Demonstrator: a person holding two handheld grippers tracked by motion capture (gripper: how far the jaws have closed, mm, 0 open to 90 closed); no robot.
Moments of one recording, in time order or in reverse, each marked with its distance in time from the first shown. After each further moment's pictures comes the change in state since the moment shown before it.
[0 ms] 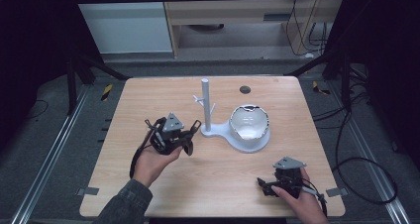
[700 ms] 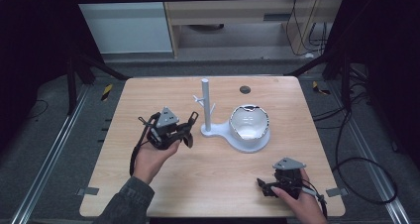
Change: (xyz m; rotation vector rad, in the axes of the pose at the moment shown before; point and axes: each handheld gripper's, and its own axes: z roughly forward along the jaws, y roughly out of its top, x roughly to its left) left arm 0.012 0.006 -0.007 -0.096 0.032 -0.047; right arm 0.002 -0.001 -0.001 0.000 -0.002 -0.003
